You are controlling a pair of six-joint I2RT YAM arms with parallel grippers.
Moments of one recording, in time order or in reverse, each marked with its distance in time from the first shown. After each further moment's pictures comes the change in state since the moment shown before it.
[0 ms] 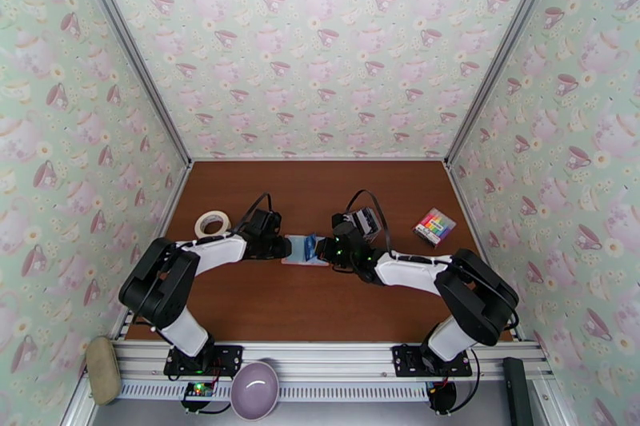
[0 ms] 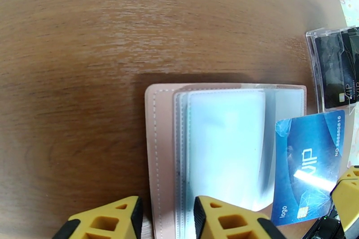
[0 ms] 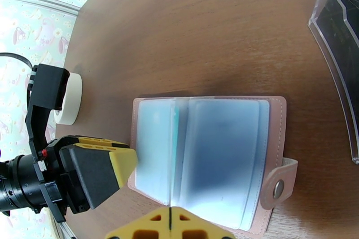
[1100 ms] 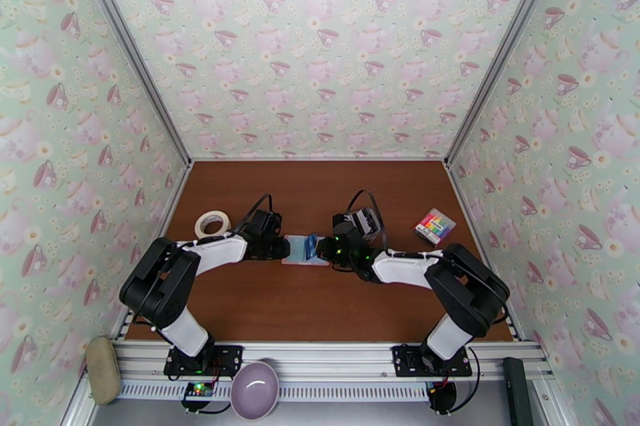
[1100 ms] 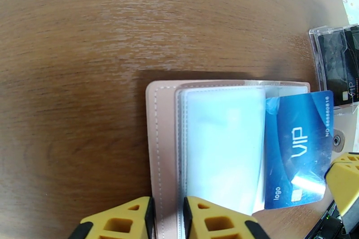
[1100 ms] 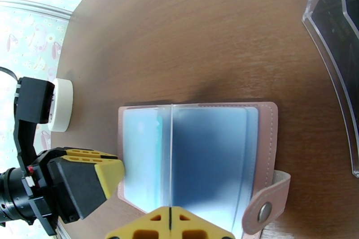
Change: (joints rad) left arm -0.006 0.003 0.000 -0.005 -0.012 0.003; right arm -0.018 0.053 0.001 0.048 -0.005 0.011
